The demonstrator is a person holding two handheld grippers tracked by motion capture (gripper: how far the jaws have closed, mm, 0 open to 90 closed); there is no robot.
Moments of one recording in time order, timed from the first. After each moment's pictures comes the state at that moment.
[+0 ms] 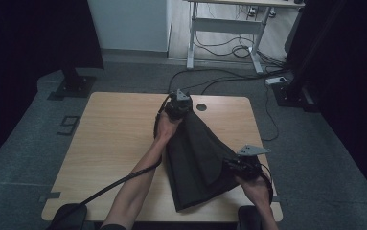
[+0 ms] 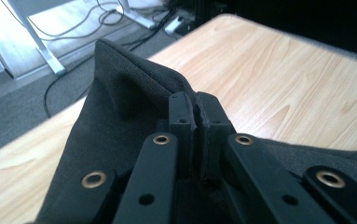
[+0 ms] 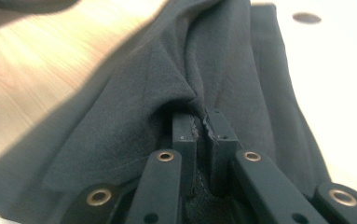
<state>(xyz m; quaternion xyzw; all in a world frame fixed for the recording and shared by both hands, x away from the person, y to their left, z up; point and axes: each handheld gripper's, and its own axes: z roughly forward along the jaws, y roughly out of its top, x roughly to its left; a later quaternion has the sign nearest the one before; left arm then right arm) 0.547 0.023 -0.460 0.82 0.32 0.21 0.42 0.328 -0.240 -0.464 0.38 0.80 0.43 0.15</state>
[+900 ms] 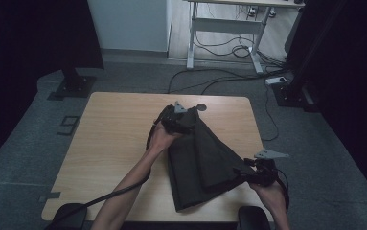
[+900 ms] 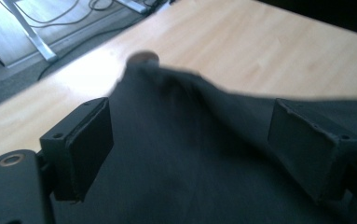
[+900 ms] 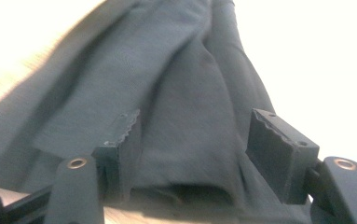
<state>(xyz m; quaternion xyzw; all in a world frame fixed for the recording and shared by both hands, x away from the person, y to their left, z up) 0.486 0.046 -0.465 0.84 0.31 0.20 0.40 0.315 -0.283 -0.465 0.44 0.78 0.41 0.15</state>
